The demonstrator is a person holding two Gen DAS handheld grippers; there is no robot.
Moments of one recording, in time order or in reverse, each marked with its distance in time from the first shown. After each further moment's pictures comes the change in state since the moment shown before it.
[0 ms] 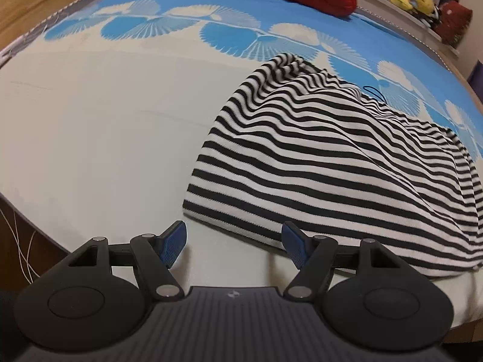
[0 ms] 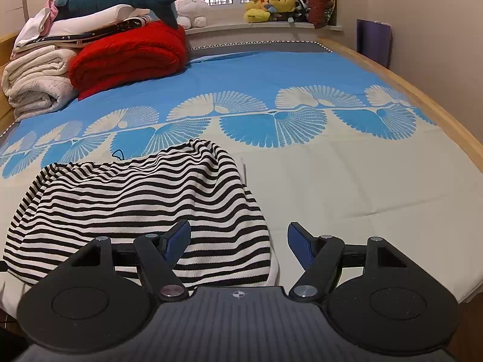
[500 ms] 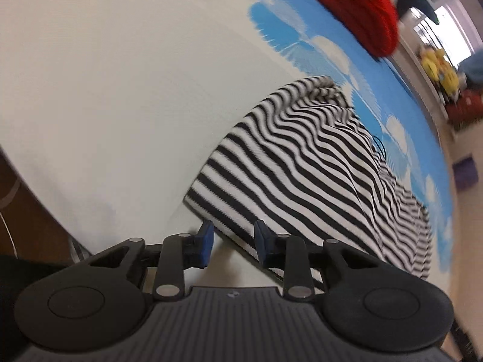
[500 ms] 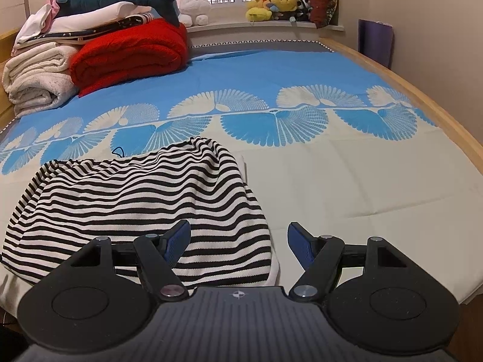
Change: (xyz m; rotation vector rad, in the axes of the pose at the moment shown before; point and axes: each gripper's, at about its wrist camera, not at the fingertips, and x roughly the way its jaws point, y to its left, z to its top) left arm 0.021 0.062 0.015 -0.422 0.136 -0.214; right arm 0.002 0.004 -0.001 -0.010 0.004 -0.001
